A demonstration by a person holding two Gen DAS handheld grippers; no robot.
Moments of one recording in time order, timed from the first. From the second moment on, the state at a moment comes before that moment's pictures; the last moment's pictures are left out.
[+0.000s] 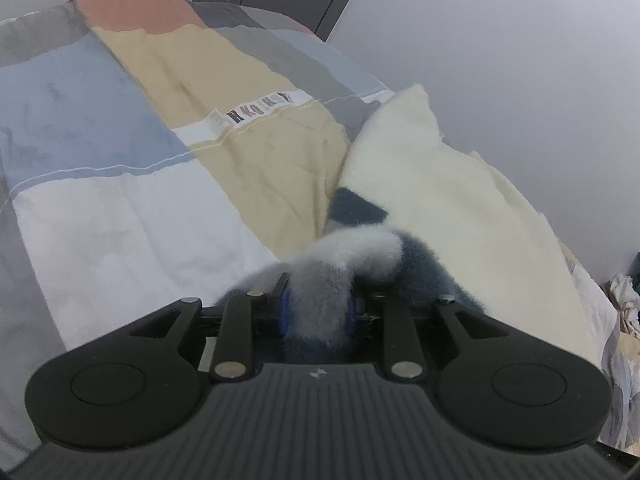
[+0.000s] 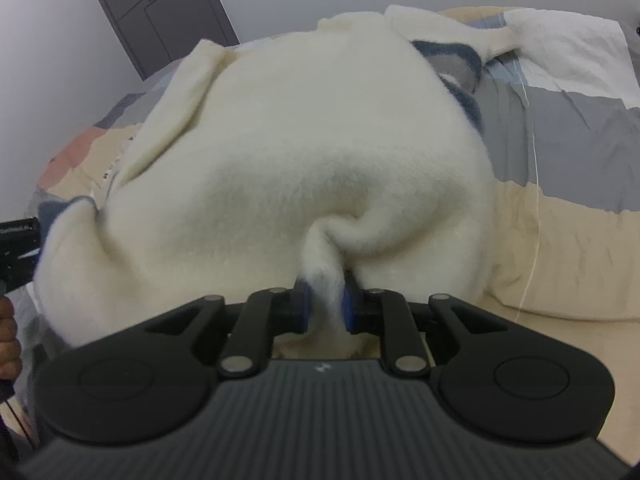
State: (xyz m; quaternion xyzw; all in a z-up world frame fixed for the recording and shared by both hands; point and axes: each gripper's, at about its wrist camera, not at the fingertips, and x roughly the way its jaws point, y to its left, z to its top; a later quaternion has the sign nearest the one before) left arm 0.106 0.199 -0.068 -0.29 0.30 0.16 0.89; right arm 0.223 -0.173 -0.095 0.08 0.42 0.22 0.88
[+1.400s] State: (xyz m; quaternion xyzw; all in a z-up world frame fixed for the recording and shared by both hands) left arm 0.069 0.133 -0.103 -0.48 0.33 0.03 0.81; right arm 0.226 -0.264 -0.144 0.42 0.45 0.10 0.78
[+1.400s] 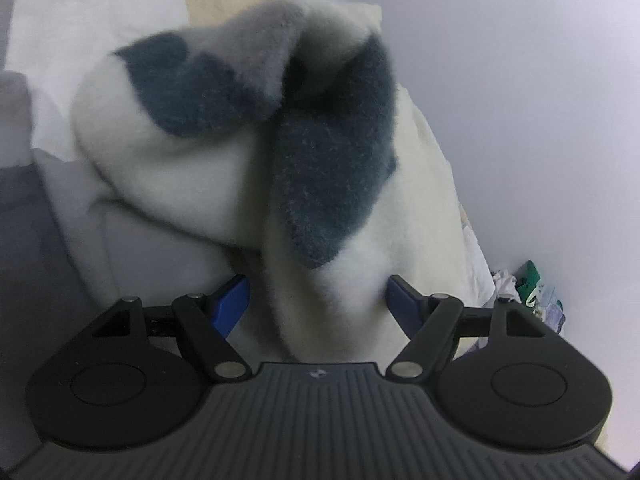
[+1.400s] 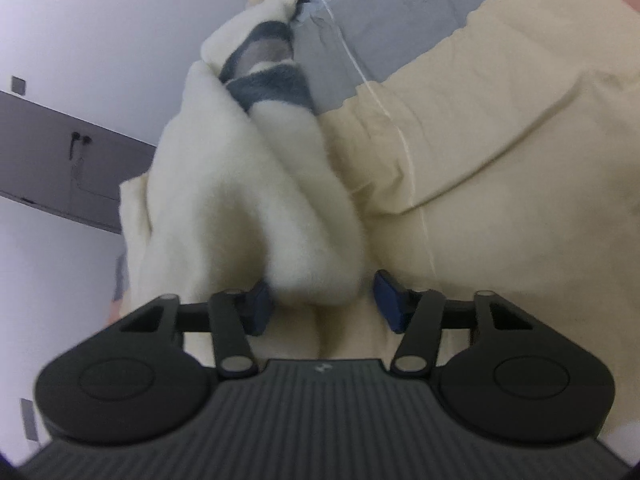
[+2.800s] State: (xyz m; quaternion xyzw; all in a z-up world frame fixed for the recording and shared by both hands) left arm 0.086 0.183 -0.094 -0.50 0.29 0.05 0.81; right arm 0.213 -0.263 -0.093 0.28 0.42 0.09 0.86
